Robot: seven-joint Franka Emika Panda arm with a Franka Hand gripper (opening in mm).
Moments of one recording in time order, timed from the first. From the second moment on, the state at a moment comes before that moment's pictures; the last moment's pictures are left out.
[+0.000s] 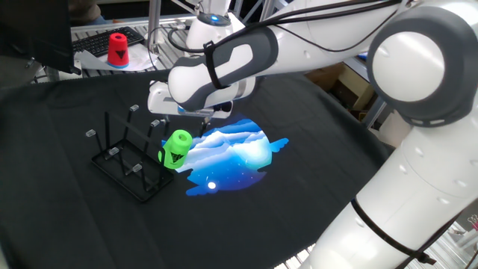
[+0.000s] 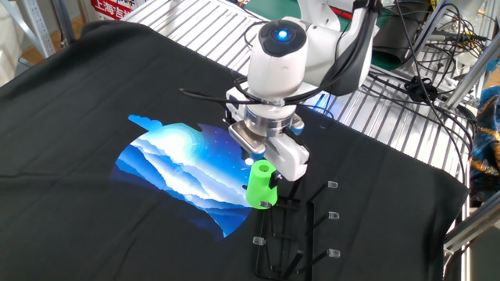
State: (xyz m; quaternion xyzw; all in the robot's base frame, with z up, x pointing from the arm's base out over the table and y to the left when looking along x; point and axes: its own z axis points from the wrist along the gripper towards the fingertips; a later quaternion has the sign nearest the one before) arm 0.483 0.076 0.190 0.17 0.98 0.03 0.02
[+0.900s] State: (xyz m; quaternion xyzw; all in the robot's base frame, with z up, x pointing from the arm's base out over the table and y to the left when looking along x) arm 0.474 0.084 0.174 0.17 0.98 0.04 0.03
